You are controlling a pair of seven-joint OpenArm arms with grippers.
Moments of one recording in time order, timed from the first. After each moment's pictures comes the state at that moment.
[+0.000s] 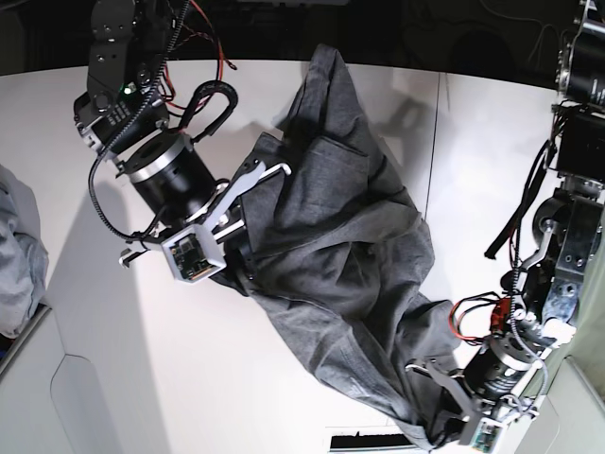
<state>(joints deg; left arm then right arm) -25.7 -25.6 17.6 82.1 -17.6 -7.3 13.0 -11.6 -6.2 -1.4 118.9 -2.3 29.6 -30.9</state>
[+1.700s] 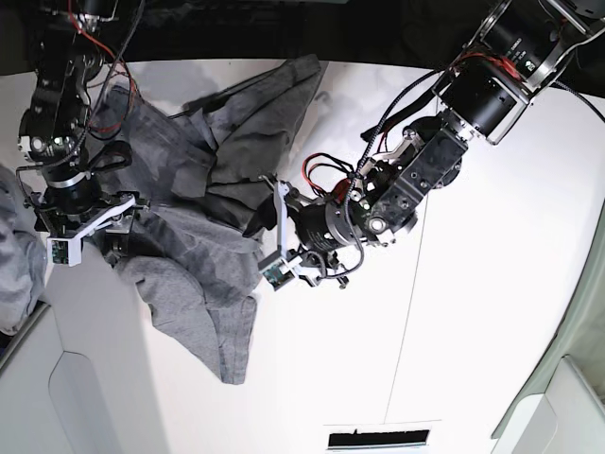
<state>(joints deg) -16.8 -12.7 40.8 75.0 -14.3 -16.1 22.0 -3.0 5.2 14.7 88.5 0.7 13.5 -28.8</state>
